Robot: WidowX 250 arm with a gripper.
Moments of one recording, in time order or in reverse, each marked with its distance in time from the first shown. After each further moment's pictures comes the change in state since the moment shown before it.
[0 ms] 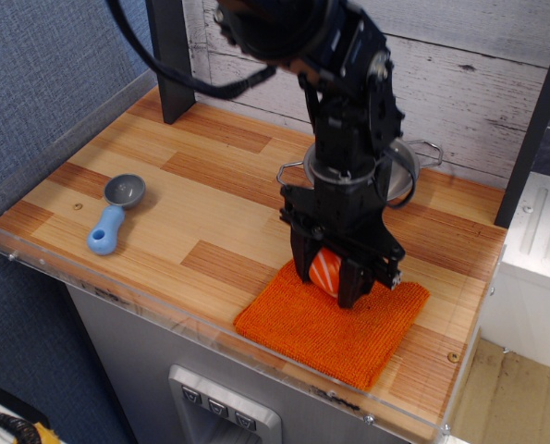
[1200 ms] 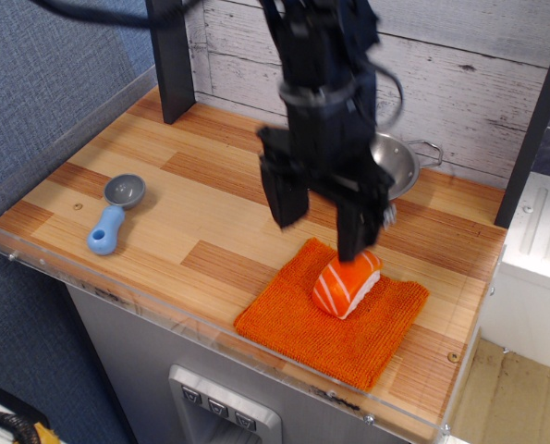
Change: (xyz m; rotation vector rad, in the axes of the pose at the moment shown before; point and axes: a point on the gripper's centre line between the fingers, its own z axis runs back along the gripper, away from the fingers) arm -0.014 0.005 0.074 -0.068 -0.065 0.012
